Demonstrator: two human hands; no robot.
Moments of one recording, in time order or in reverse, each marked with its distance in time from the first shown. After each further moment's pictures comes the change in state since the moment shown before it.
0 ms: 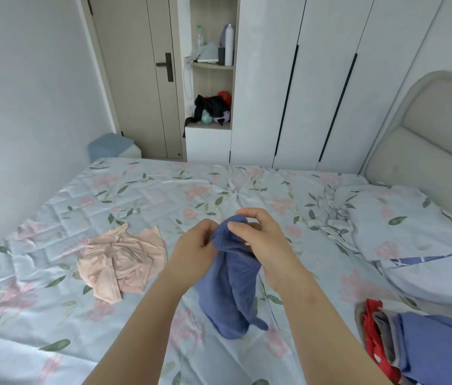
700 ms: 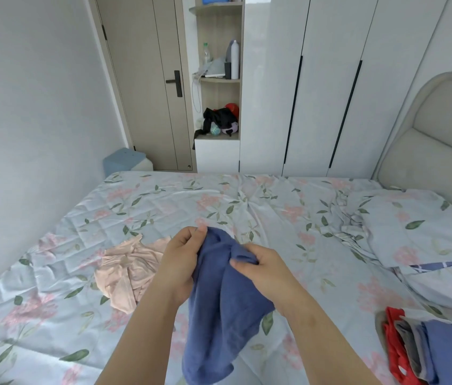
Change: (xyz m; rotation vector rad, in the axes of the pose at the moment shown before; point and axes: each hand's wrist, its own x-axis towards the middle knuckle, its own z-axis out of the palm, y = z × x) left_hand -0.009 0.002 -0.021 -0.667 0.192 -0.249; right_hand -0.004 0.041 0.007 -0.183 -0.132 -0.033
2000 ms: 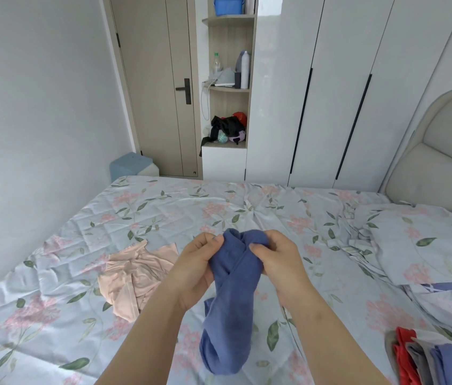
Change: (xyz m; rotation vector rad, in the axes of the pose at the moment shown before) left_hand 0.016 0.005 -0.008 -0.151 -0.168 -0.065; right_hand 0.033 -0.018 0.006 0.071 0.313 0.022
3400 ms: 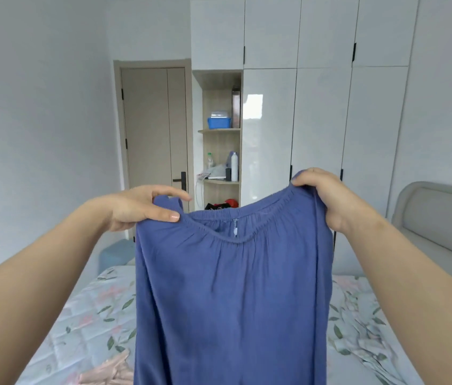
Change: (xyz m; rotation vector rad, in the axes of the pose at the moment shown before) left_hand 0.040 0.282 0.018 0.963 -0.290 0.273; right_hand 0.065 -0.263 -0.083 0.065 0.018 -0.315
